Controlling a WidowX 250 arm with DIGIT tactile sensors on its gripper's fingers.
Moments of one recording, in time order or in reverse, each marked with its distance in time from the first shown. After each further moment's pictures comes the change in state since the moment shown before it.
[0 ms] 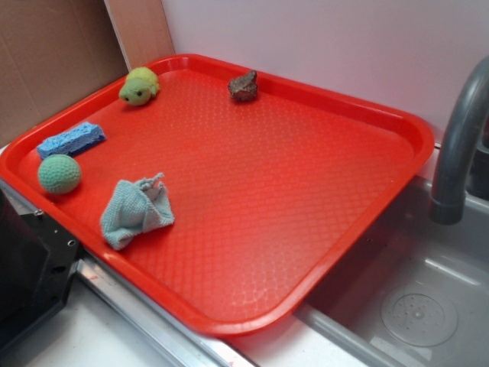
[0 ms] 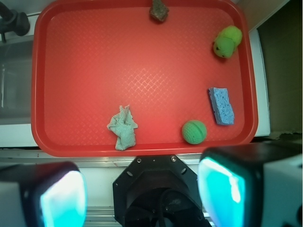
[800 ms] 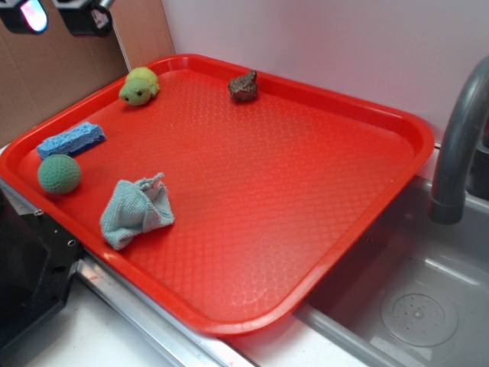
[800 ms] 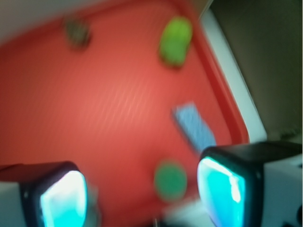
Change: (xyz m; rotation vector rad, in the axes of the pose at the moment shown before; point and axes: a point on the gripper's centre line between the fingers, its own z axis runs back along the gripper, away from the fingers) arm 0.059 0.100 -0.087 0.106 -0.092 0.462
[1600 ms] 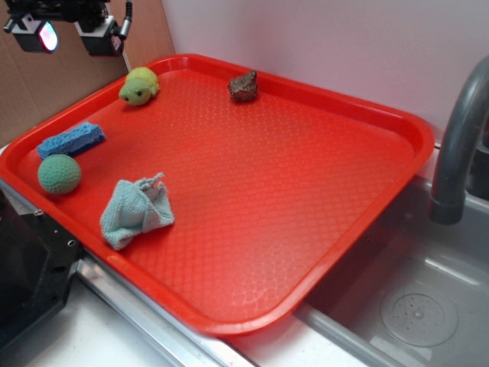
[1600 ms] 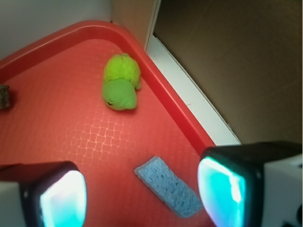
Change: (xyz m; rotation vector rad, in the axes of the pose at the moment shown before) arm 0.025 0.019 -0.033 0.111 -0.097 0.088
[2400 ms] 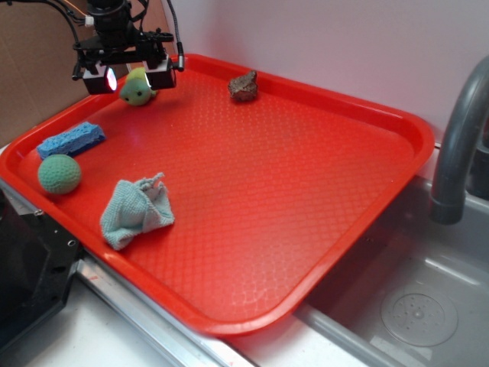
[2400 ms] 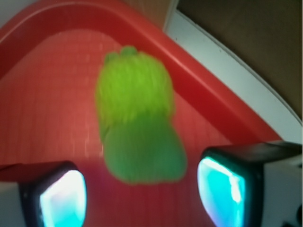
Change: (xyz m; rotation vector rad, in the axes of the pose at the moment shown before) arm 0.044 -0.021 -0.096 -0.002 0.088 0.224
